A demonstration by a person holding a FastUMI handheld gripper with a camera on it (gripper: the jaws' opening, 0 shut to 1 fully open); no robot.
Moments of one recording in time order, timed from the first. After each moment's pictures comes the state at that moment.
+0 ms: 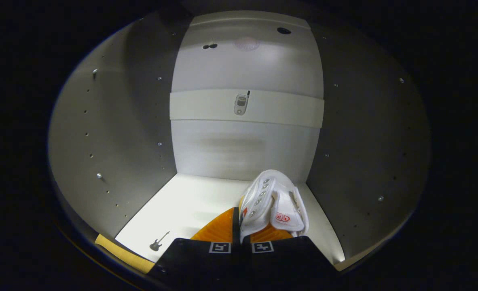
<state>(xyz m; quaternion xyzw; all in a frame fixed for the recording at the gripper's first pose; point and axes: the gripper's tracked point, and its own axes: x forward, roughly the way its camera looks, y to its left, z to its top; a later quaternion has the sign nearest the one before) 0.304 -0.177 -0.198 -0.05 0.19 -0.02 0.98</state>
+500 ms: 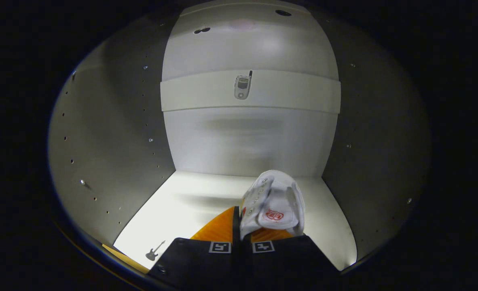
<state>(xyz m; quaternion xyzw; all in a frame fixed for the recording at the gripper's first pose) 0.324 -0.172 -0.224 -0.02 0.23 -0.01 0.97</state>
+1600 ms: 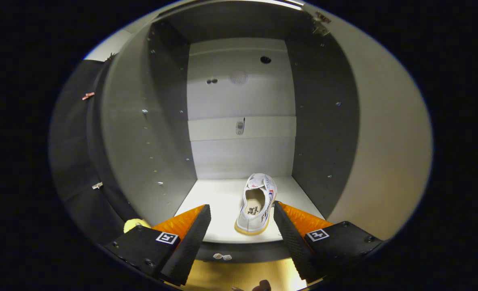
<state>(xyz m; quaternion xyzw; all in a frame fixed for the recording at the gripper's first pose) 0.124 -0.130 -0.112 0.00 0.14 -0.05 0.99</state>
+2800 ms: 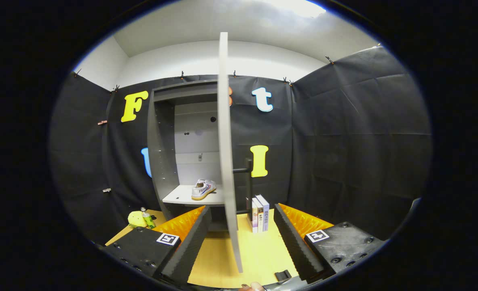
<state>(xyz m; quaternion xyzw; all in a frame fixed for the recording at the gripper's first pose) -0.237 -0.333 0.010 0.00 0.04 -0.10 0.99</state>
